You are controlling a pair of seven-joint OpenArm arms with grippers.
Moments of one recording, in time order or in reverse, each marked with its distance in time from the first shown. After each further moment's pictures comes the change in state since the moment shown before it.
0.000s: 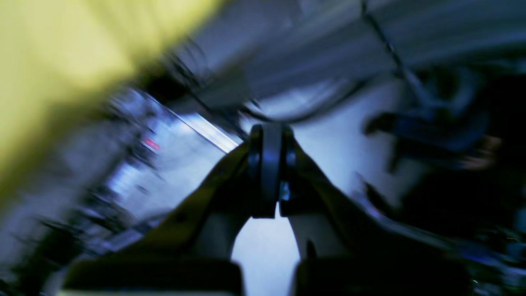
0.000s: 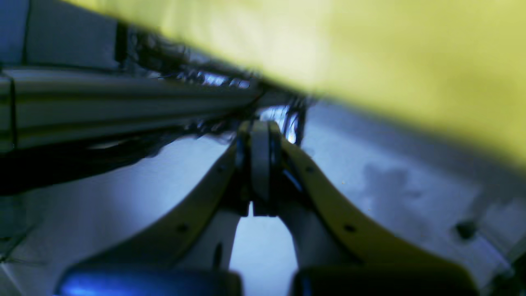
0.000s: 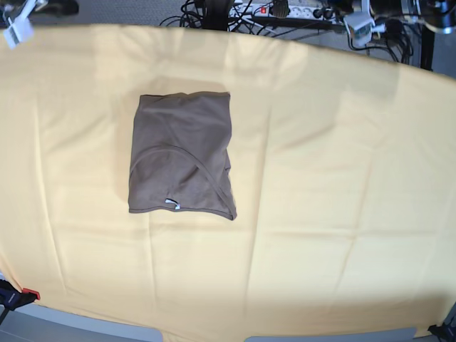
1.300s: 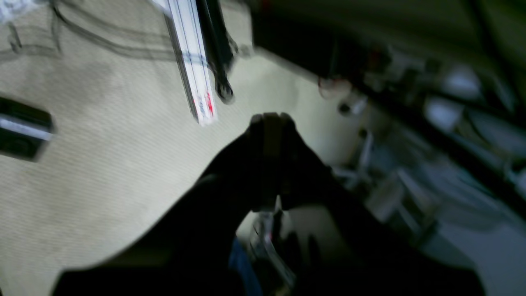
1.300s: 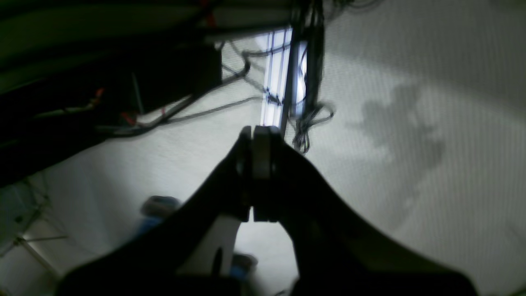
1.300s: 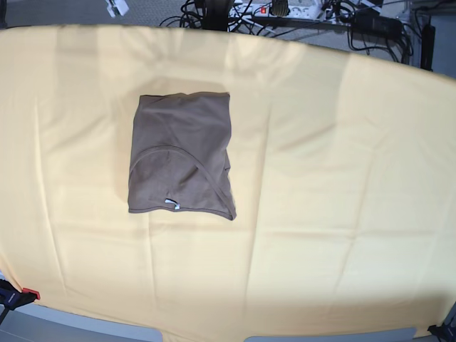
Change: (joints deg) left arm -33.4 14.0 33.9 -88.2 44.7 -0.3 -53.6; right arm 31.5 0.8 -53.9 -79.8 -67.3 -1.8 66.7
